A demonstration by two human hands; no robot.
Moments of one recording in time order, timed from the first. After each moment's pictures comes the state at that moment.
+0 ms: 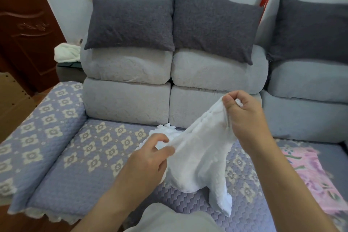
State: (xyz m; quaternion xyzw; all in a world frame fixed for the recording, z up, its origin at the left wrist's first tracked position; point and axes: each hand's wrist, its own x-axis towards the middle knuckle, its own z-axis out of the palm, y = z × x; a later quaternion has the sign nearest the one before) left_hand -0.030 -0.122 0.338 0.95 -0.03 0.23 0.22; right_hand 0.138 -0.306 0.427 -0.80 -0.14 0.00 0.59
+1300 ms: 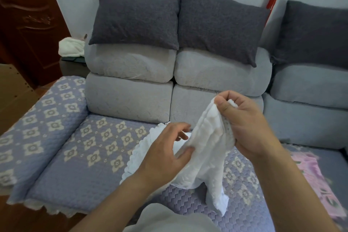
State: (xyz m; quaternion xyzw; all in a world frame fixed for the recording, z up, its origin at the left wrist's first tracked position) left_hand 0.000 -0.154 0.344 0.85 0.02 0.25 0.46; right_hand 0.111 -0.301 0.451 -0.68 -0.21 0.19 0.67
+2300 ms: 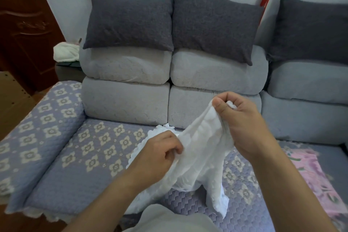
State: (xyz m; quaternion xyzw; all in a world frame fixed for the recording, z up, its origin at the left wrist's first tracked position) left_hand 0.011 -0.135 0.343 0.91 -0.03 0.20 0.36; right_hand 0.123 -0.311 0.449 -0.73 -0.19 0.14 0.65
